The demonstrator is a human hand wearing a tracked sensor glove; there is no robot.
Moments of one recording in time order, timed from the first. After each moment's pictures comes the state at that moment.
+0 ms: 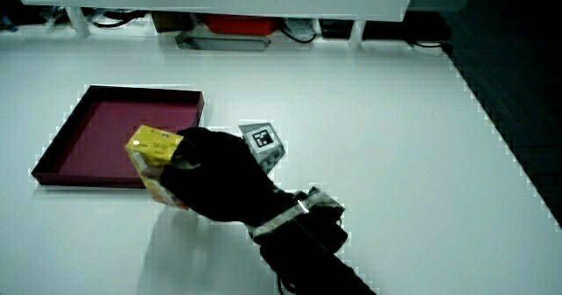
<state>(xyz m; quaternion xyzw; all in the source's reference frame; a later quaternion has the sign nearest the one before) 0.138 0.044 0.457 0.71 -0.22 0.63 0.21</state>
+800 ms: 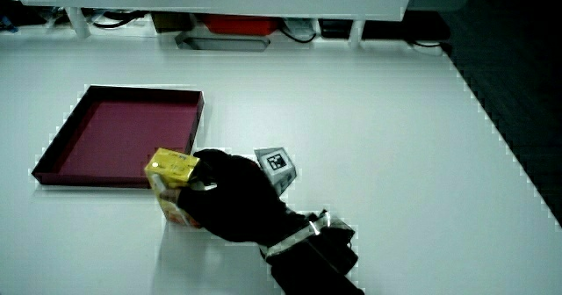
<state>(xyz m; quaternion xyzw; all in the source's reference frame) 0.154 0.066 0.488 0.69 -0.18 0.65 0.26</state>
